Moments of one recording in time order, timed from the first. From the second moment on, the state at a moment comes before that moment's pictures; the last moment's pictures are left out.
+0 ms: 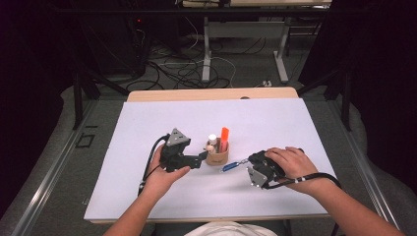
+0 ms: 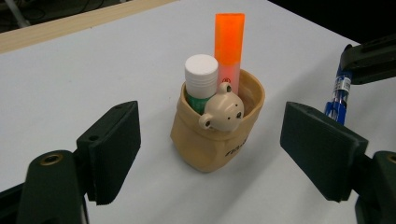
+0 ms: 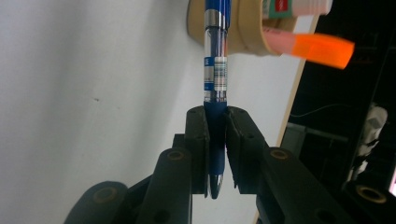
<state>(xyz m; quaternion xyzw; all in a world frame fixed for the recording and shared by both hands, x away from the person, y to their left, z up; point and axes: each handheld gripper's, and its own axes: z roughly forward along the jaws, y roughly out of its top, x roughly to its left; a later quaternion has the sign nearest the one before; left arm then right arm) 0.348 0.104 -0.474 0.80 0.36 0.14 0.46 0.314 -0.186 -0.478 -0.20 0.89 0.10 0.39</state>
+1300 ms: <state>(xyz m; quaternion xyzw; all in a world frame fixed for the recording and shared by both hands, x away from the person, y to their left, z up) 0.337 0.047 -0.452 0.90 0.26 0.05 0.35 0.287 -0.138 -0.479 -0.36 0.82 0.01 0.45</state>
